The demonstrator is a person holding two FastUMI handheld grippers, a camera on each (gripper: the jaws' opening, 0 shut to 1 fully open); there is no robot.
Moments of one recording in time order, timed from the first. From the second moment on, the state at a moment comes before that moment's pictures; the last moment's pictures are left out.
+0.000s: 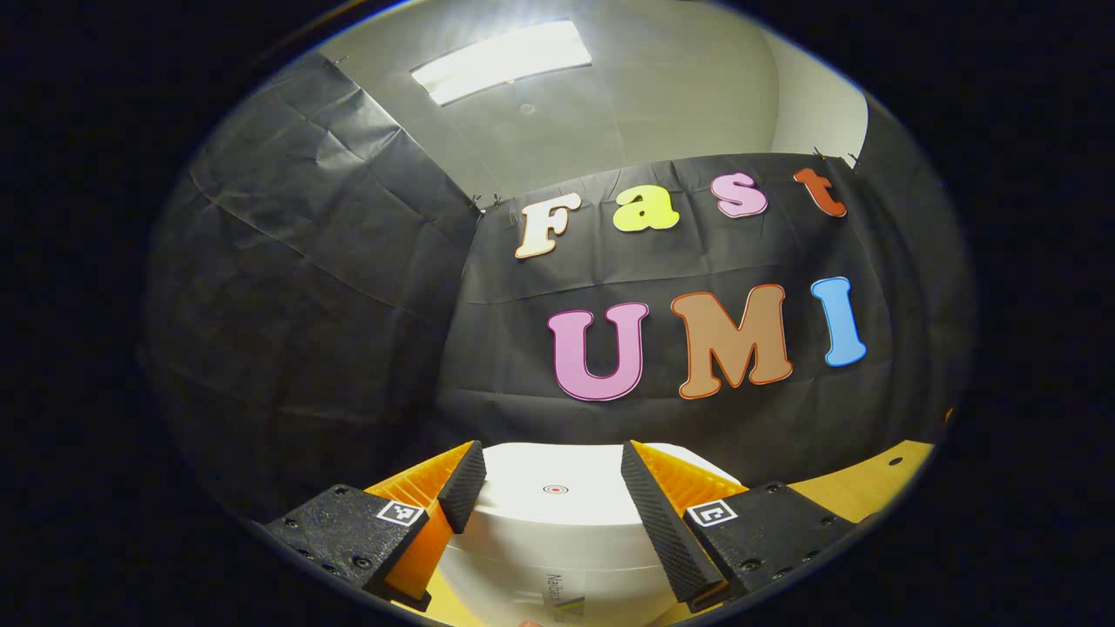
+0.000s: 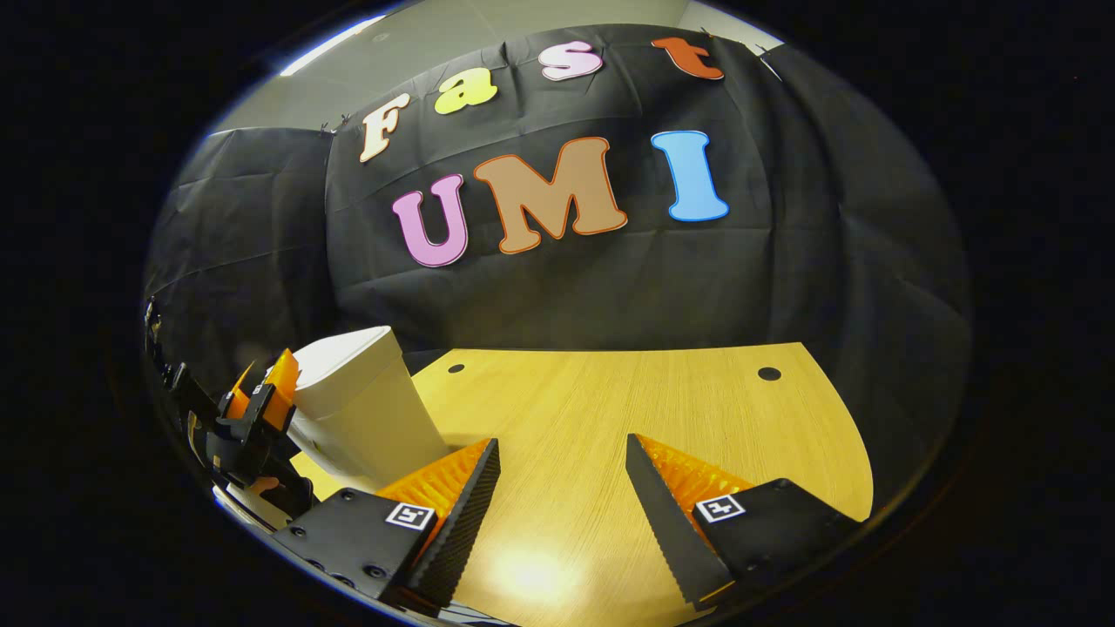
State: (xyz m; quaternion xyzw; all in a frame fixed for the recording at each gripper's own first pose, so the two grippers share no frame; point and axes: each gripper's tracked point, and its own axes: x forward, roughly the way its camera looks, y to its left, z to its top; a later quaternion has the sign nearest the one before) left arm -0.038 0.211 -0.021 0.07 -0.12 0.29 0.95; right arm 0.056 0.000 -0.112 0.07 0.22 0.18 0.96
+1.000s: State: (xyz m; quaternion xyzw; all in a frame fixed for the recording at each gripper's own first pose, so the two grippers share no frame) left arm -0.006 0.141 0.032 0.07 -0.13 0.17 0.97; right arm 0.049 0.006 -0.092 0.07 0.19 0.16 0.97
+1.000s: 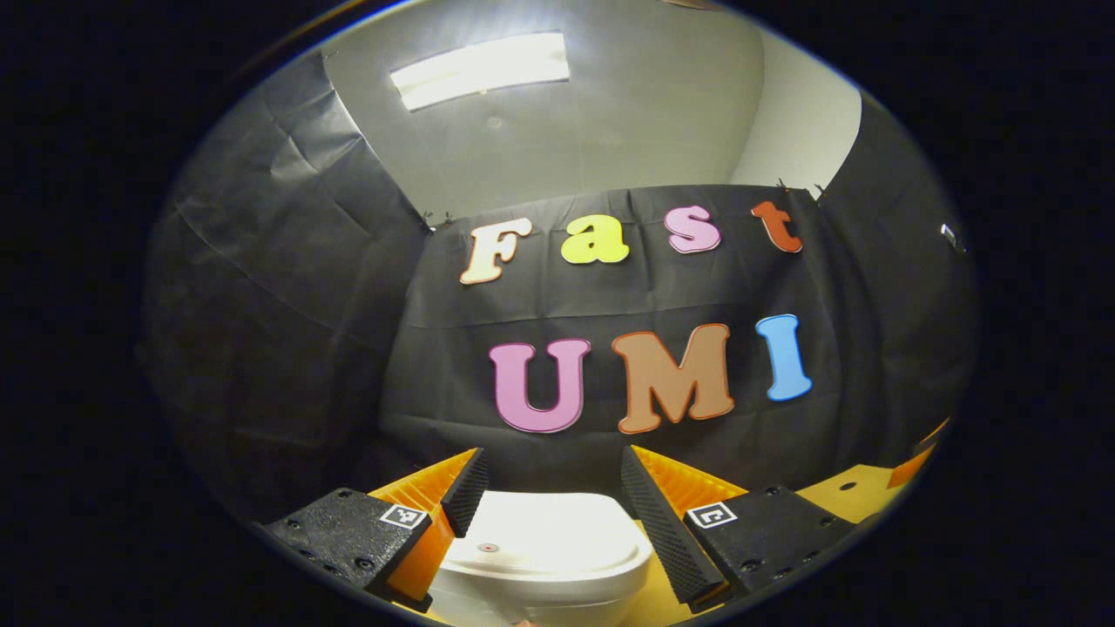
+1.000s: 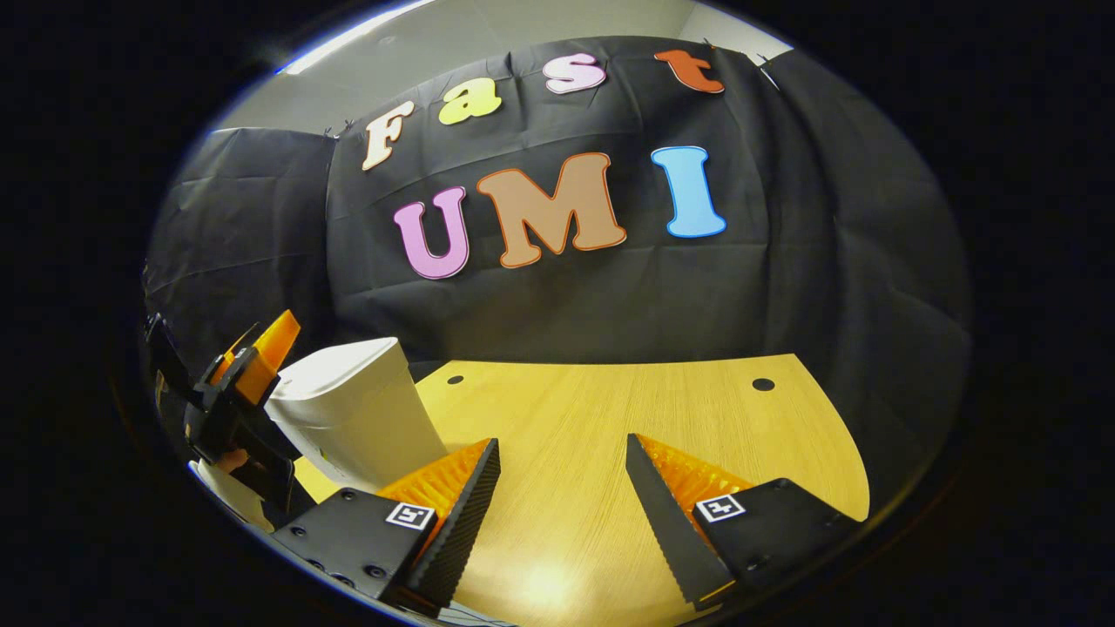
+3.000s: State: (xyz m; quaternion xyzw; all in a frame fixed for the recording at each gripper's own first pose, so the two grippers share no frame) left arm 0.018 0.012 -0.045 -0.07 0.00 0.02 1.00; right arm 0.040 -0.045 -0.073 0.07 0.13 0.05 0.99
